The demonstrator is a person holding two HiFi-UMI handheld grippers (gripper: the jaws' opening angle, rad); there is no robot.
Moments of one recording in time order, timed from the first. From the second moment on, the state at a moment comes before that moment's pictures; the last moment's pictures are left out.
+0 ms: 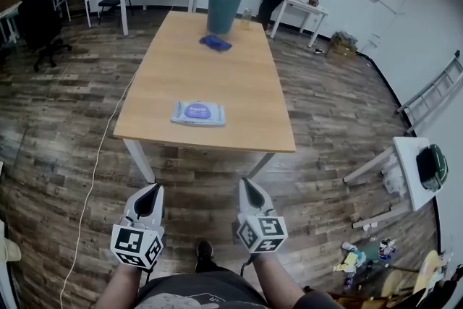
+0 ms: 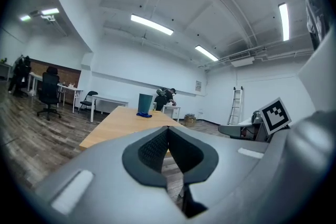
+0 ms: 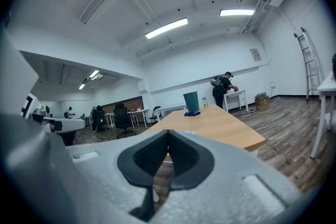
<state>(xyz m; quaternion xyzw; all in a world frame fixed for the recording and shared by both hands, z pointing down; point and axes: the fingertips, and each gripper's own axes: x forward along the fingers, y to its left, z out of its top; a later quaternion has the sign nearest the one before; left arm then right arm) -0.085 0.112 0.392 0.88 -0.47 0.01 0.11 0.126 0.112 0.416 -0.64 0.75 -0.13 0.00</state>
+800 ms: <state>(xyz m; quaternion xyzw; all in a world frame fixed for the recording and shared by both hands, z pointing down) -0.046 0.011 0.416 0.86 -0.49 0.05 0.10 0.156 0.000 0.436 -0.61 0.78 -0.13 -0.02</state>
